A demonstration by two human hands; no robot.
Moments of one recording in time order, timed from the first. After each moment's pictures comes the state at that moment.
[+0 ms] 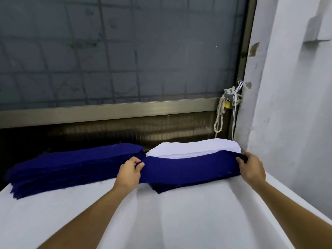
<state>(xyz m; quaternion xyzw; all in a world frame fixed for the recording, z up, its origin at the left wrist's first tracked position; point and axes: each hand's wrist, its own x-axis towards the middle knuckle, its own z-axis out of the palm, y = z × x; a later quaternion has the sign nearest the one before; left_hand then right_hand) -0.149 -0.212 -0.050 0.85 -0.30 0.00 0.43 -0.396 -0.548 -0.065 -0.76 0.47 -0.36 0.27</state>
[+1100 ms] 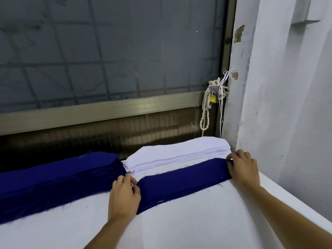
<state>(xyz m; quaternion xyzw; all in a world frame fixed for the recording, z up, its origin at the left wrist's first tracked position) -0.161 -0.280 -0.112 0.88 -0.31 0.10 0.35 -0.385 -0.604 -0.104 -0.85 0.45 -0.28 0.00</state>
